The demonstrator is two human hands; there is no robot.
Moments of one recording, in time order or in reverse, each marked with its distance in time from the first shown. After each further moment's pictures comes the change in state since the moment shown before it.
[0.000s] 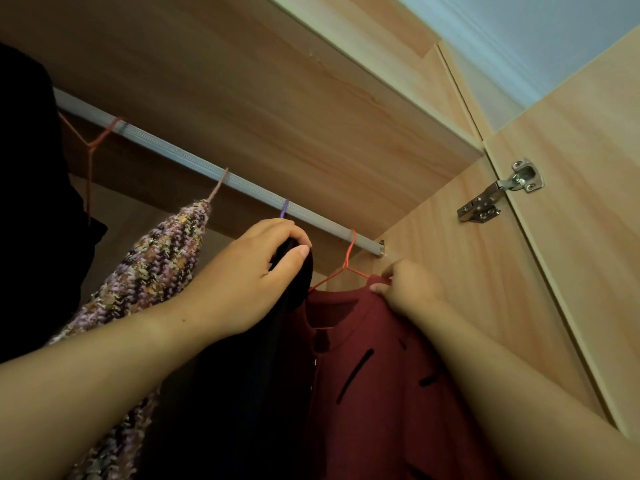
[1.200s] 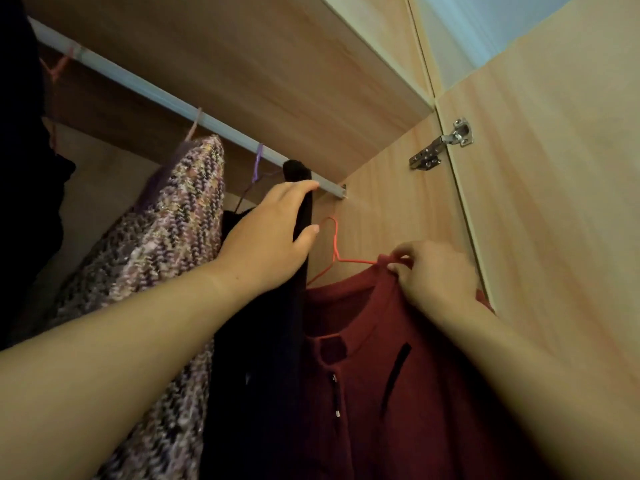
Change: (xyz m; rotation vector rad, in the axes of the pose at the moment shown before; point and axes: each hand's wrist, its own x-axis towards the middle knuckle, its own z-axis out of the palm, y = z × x) left_hand -0.037 0.038 0.008 0.029 -0.061 -0.022; right_hand -0.170 -0.010 -0.081 -0.158 0.149 0.107
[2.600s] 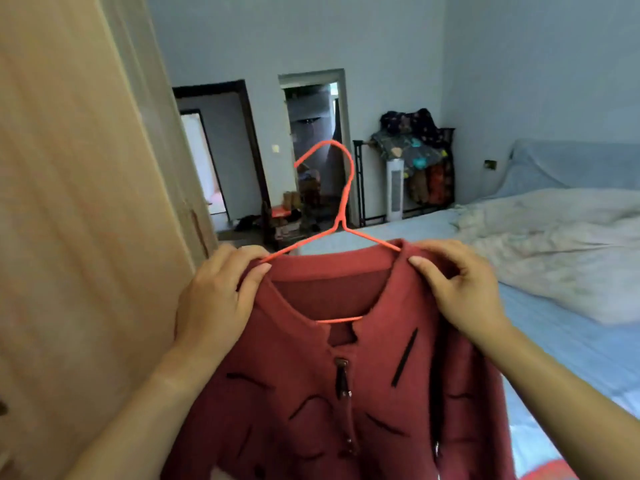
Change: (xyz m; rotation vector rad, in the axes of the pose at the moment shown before) left_hand -0.331 0.618 -0.062 -1.123 -0.392 0.077; right_hand -0.522 0.225 -0.688 -0.396 0.000 0.476
